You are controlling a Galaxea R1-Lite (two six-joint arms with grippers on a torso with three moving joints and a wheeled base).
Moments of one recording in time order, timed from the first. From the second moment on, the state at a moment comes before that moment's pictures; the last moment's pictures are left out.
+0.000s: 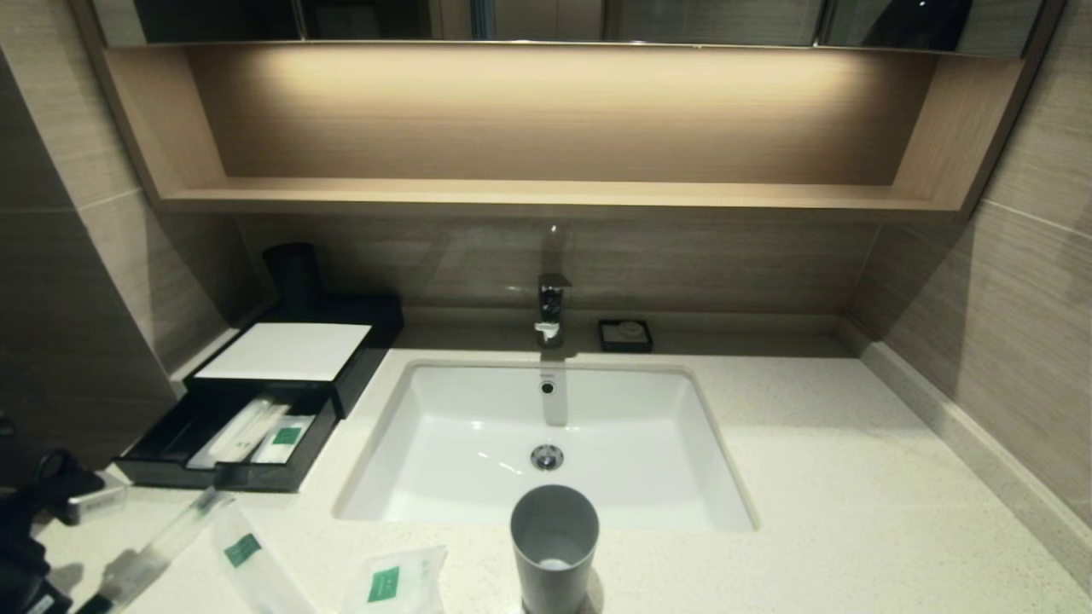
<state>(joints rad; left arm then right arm) 0.60 1.69 -0.78 0.50 -0.14 1.00 0.00 0.00 0.00 0.00 0.00 0.00</state>
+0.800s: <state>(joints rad) 0.59 1.70 -0.77 0.50 -0.14 1.00 0.00 0.00 0.00 0.00 0.00 0.00</state>
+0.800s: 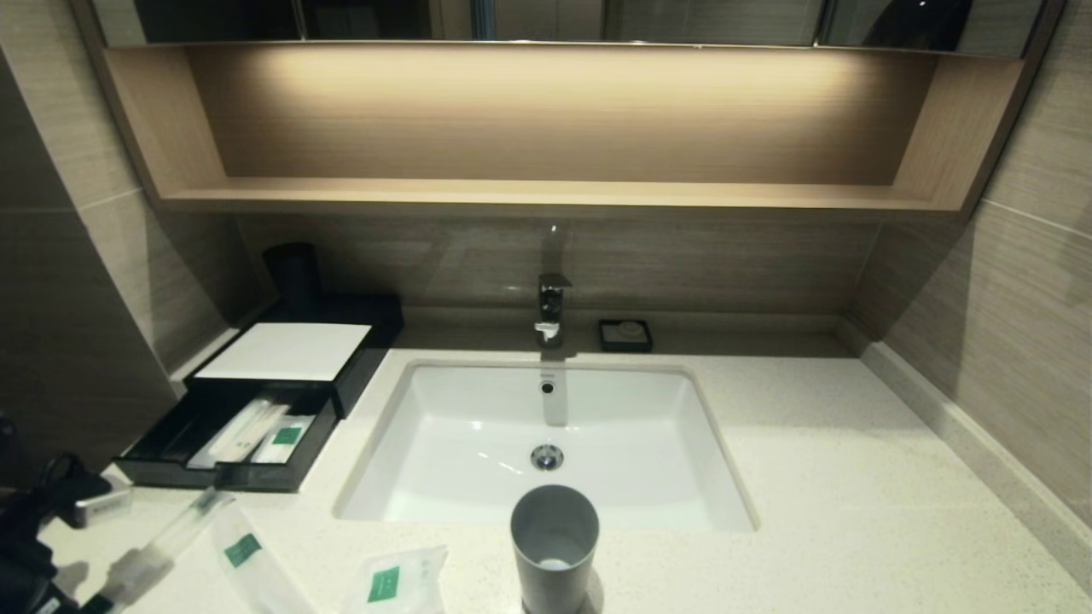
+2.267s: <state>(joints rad) 0.58 1.72 -0.75 0.45 -0.14 1.00 0.00 0.00 0.00 0.00 0.00 0.00</state>
